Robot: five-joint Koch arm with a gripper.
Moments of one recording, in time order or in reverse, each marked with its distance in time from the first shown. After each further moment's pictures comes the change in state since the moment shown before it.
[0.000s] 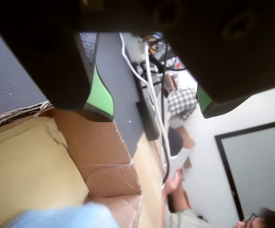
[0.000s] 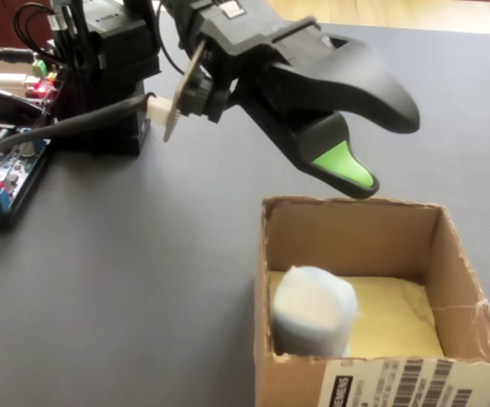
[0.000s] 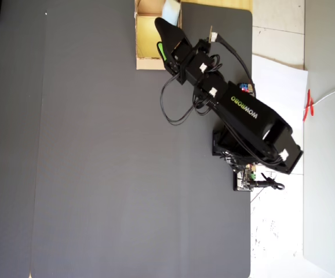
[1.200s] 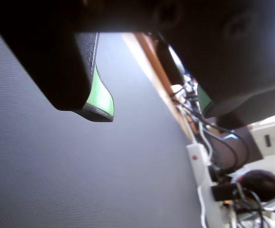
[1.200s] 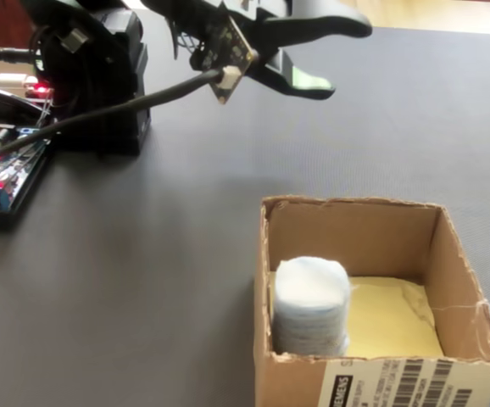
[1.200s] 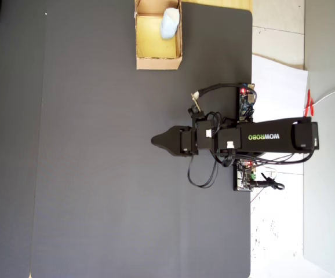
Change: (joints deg) arm -45.6 25.5 32.3 0.0 0.0
